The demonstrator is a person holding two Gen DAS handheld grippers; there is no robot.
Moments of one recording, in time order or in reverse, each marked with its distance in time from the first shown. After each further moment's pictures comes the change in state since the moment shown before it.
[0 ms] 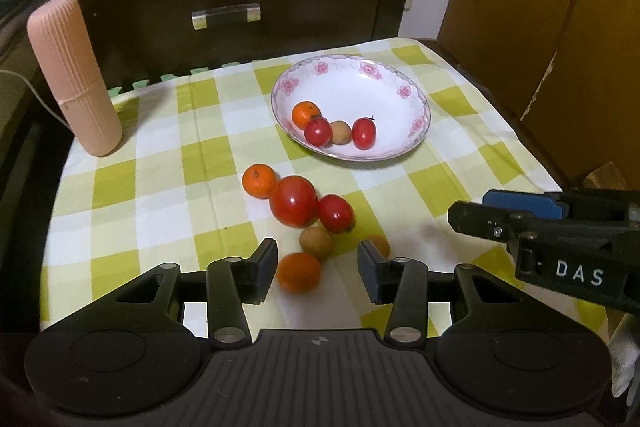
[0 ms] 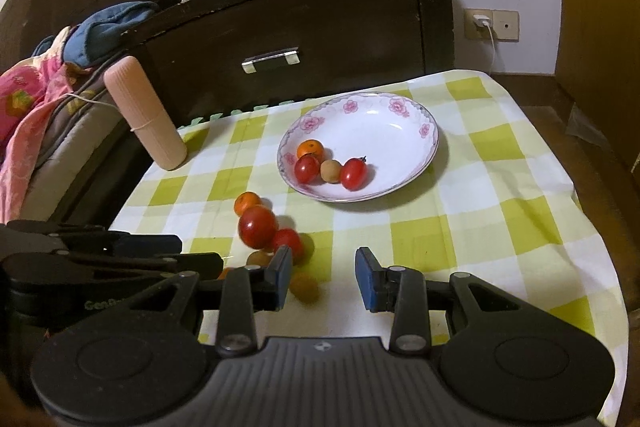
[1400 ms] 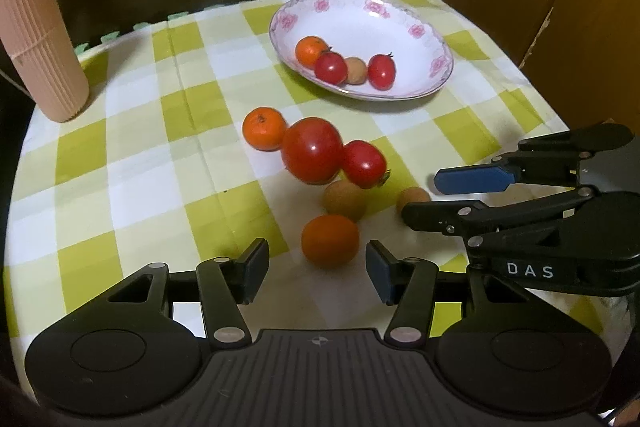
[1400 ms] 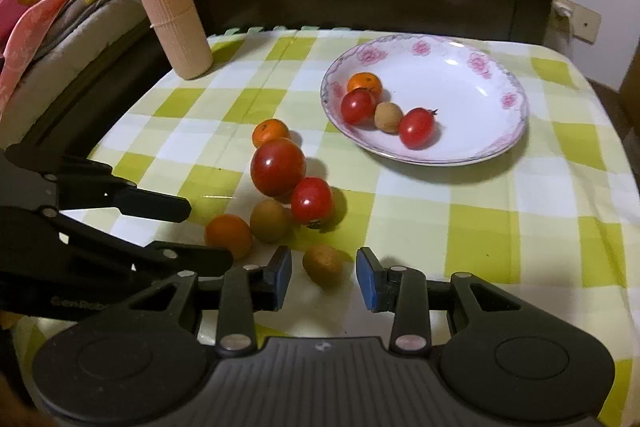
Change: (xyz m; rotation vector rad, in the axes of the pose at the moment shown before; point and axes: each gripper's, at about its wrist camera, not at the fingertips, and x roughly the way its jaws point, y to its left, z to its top) left arm 0.055 0.034 -0.014 0.045 0.122 -0.080; right arm 0.087 0.017 -0.006 -0.245 0.200 0.075
